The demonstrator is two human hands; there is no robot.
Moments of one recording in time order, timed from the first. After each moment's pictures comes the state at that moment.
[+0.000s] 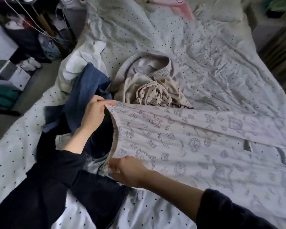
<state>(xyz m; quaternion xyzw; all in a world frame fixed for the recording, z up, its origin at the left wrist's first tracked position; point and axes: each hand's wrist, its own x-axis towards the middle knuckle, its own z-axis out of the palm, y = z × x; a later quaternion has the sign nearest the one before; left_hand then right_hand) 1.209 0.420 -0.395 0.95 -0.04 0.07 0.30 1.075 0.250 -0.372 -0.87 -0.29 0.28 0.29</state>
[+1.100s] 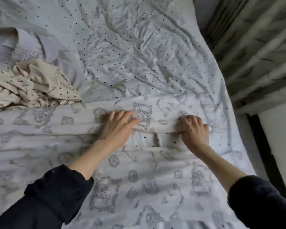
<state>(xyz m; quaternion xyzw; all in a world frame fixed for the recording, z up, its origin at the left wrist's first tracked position) 1.186 -0.045 -0.495 0.95 -0.32 -0.07 0.04 1.123 -0.297 -0.513 -0.98 0.13 0.15 0.00</state>
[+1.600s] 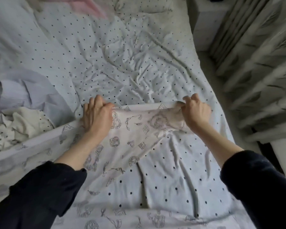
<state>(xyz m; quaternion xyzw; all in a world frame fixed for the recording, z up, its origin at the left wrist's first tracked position) 1.344 -0.093 -0.462 0.99 -0.10 0.09 0.08 1.322 -0.374 -0.473 -0.98 0.16 0.00 0.06</state>
